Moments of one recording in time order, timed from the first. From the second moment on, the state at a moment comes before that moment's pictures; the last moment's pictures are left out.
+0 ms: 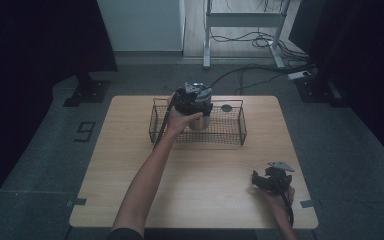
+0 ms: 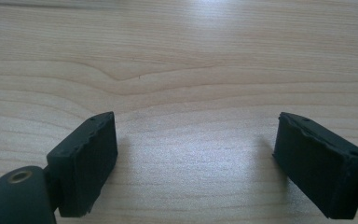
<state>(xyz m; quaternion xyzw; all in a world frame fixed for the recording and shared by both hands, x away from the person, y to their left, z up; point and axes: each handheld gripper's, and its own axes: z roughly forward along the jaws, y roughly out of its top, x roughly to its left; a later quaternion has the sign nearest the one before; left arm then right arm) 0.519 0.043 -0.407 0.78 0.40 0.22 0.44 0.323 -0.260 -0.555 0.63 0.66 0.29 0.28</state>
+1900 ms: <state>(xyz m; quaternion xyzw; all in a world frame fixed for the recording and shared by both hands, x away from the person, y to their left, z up) 0.517 0.042 -0.458 0.78 0.42 0.20 0.41 0.323 -0.259 -0.555 0.63 0.66 0.29 0.28</state>
